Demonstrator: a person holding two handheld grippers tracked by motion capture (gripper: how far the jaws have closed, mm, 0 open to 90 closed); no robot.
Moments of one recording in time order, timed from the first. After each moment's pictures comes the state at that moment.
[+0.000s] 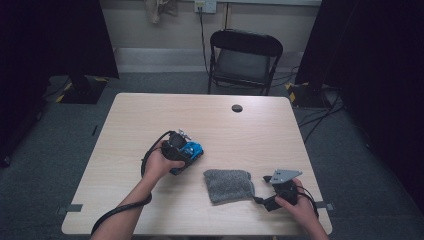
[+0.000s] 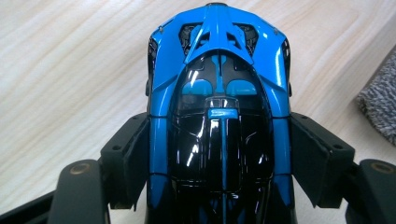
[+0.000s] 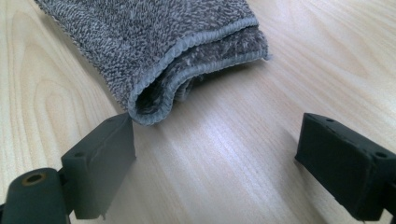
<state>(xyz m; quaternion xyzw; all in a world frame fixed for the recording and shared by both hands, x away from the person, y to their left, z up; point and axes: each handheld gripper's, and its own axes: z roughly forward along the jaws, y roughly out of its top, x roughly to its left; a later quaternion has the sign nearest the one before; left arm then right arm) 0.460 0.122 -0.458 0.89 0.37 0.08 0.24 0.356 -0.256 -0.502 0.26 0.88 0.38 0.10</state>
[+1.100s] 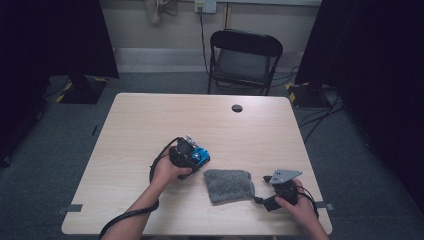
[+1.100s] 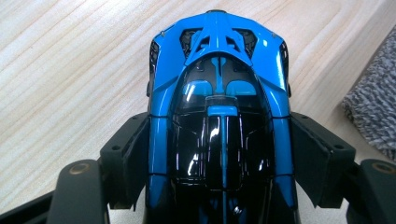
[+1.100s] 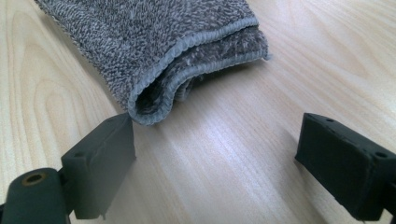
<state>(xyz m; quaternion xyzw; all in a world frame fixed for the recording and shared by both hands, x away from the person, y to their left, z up) 0.451 0.102 -0.475 0.90 0.35 0.09 0.25 0.356 -0.256 -0.502 0.26 0.88 0.38 0.10</state>
